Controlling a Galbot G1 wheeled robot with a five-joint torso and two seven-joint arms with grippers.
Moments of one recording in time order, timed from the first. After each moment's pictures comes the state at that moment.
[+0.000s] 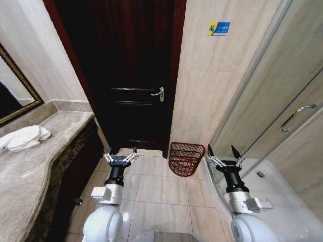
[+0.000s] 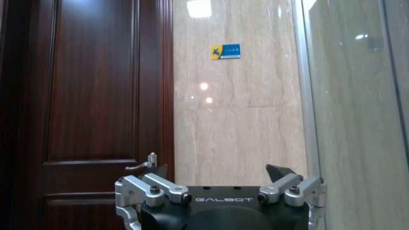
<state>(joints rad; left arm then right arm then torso) 1.72 -1.61 -0.47 -2.41 -0.01 0.00 -0.03 -1.73 1.52 0.67 2.39 0.19 0.08 -0.07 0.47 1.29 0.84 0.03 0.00</state>
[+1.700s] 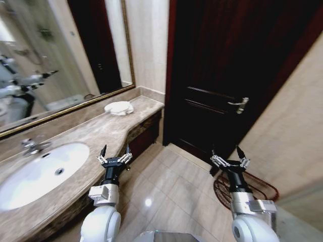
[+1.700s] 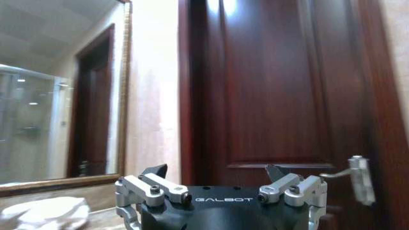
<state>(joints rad) 1.72 -1.61 -0.49 -2.41 0.06 0.05 -0.14 -1.73 1.53 0.68 2.39 0.18 0.12 -0.07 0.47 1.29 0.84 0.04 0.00</state>
